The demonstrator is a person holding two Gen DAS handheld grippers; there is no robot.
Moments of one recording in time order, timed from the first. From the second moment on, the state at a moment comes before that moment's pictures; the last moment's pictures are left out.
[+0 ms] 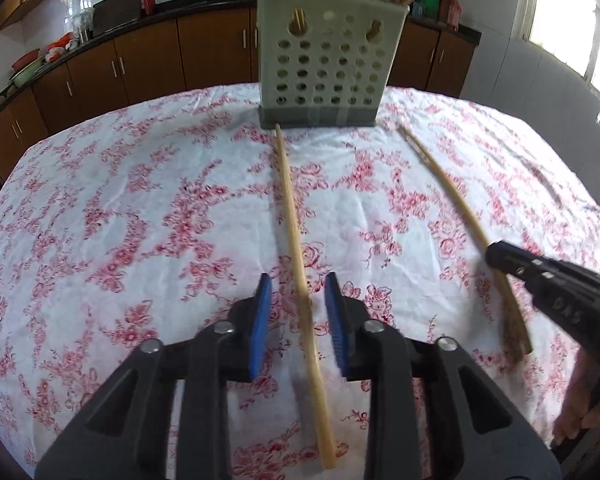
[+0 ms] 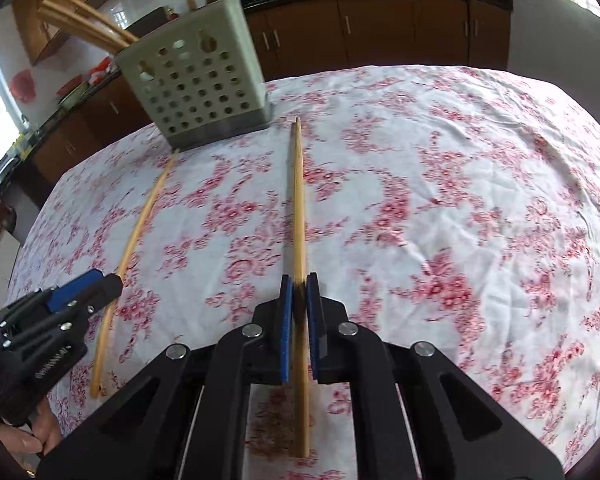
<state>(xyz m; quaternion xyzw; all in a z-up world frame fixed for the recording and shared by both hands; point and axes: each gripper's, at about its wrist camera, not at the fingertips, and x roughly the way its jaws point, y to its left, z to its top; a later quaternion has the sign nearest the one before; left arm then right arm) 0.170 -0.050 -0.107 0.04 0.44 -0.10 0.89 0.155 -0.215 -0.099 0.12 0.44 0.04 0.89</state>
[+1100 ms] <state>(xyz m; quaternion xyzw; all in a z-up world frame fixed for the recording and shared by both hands) 0.236 0.025 -0.108 -0.03 0.44 -0.04 0.90 0.222 -0.224 -0.101 0.06 0.42 0.01 0.91</state>
